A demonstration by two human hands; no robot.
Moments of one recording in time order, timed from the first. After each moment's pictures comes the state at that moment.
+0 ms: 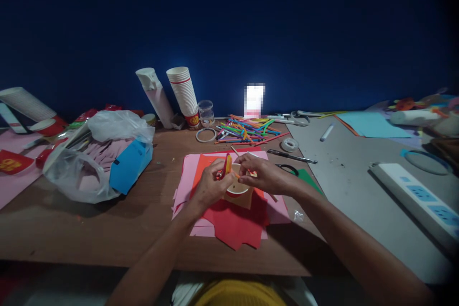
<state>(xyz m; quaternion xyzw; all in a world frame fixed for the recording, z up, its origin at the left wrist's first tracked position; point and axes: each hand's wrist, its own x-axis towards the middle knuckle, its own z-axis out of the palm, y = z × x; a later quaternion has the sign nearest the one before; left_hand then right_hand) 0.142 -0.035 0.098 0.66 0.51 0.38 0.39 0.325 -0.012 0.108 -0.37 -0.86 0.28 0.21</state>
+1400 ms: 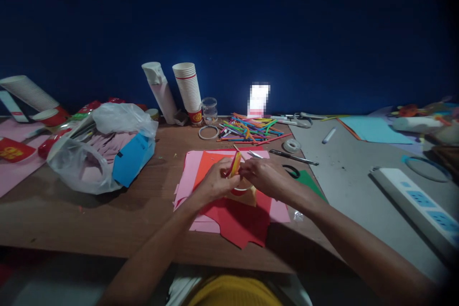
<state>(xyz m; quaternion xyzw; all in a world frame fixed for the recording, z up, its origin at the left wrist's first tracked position) 0.142 -0.030 0.088 0.69 0.45 0.35 0.44 0.309 -0.022 0.115 -0.49 -0.86 0.13 0.09</state>
